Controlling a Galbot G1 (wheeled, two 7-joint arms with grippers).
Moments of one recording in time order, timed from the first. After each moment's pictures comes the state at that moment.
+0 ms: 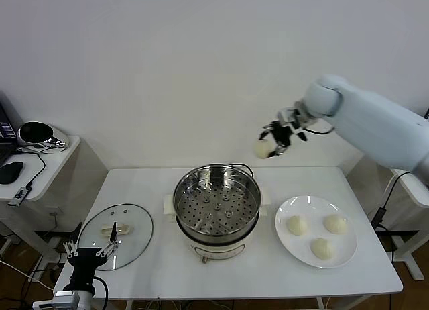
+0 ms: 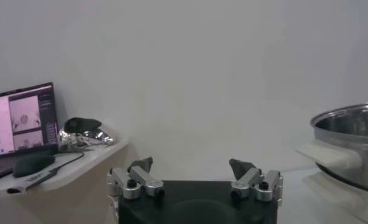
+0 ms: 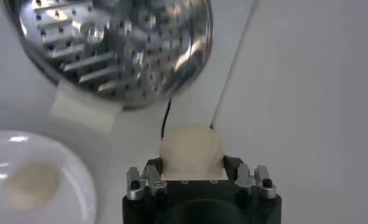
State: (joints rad) left arm 1.70 -1.21 -0.68 -2.06 -0.18 -0.09 -0.19; right arm 0.55 1.07 -1.12 1.11 0.14 0.12 -1.08
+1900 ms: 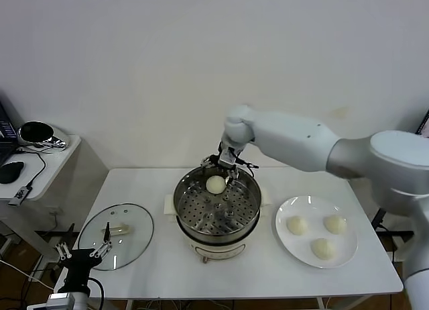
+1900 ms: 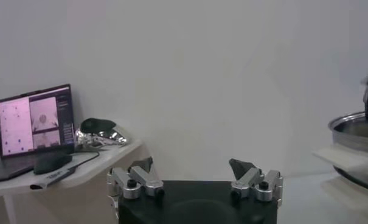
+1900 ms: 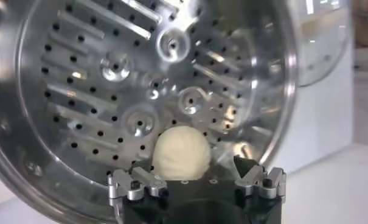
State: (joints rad) left arm 1.70 -1.23 -0.70 -2.06 -0.18 -0.10 -0.20; right arm 0.60 1.19 -1.33 1.17 0.02 0.33 -0.99
